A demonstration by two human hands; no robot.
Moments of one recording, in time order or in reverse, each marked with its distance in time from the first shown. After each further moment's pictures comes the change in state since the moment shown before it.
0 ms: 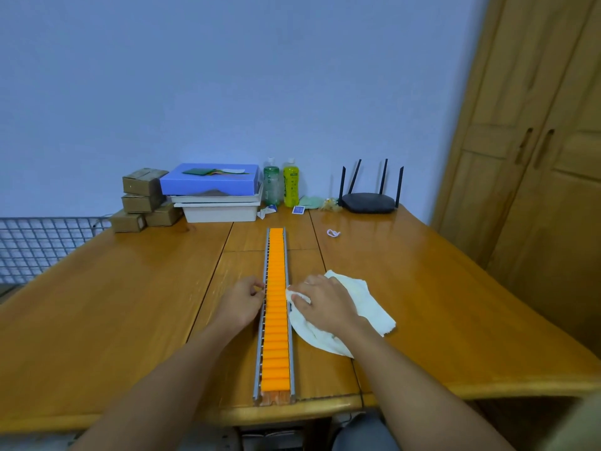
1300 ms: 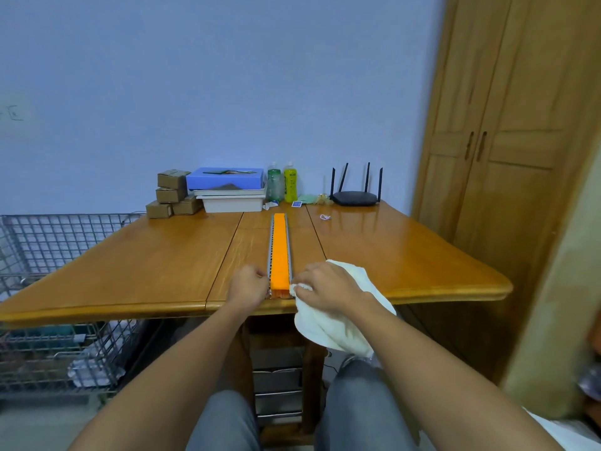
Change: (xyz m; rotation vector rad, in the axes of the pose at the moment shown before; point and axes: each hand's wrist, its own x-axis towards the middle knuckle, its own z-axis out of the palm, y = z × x) left_hand -0.183 0.027 -0.019 0.014 0.119 -0.074; right_hand -0.159 -0.096 -0.067 -0.077 0.026 -0.179
